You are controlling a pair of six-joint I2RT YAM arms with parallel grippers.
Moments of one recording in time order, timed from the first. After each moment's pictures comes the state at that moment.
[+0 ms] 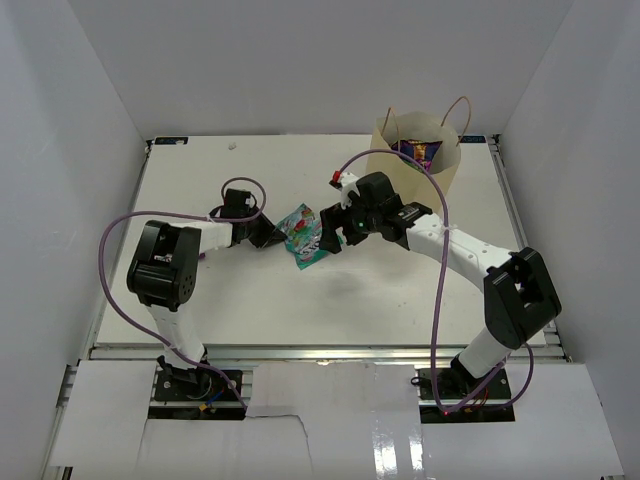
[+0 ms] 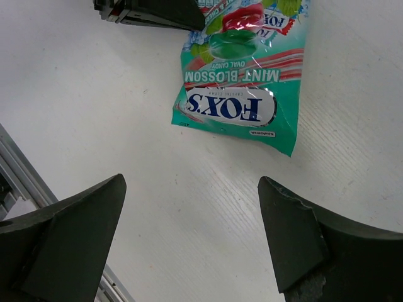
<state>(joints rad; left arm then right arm) -0.24 1.87 1.00 -0.01 0.30 -0.95 0.65 1.60 1.18 -0.29 -0.33 0.13</state>
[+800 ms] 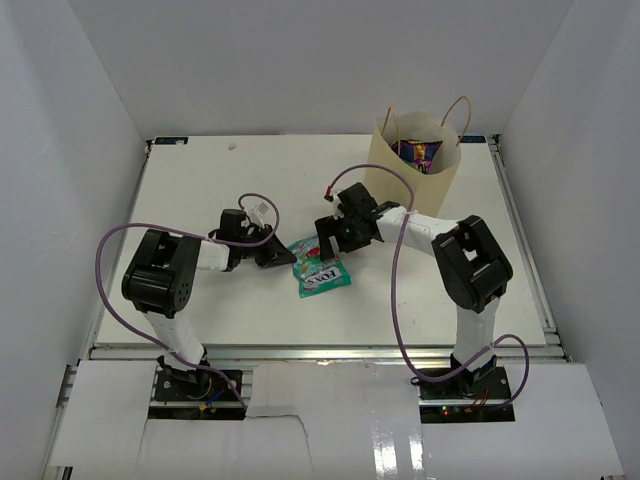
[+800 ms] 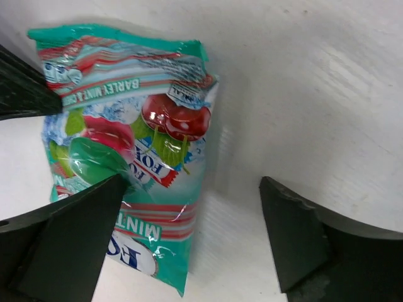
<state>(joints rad) -0.24 1.81 0.74 0.32 0.69 -0.64 0.65 1.93 1.28 -0.34 -0.22 0.20</state>
